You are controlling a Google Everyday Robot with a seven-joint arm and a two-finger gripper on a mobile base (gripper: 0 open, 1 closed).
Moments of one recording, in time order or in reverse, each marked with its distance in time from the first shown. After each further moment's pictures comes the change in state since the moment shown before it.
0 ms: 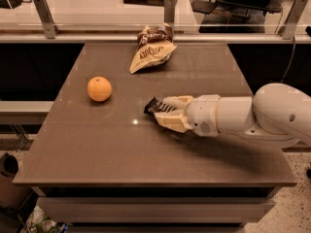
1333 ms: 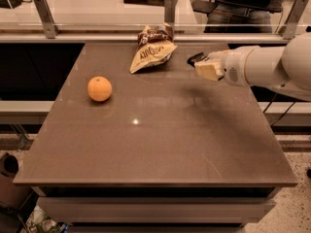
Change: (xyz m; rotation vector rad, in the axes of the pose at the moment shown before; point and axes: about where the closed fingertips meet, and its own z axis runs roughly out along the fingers) arm -0.047 -0.154 -0.084 0.458 0.076 0.080
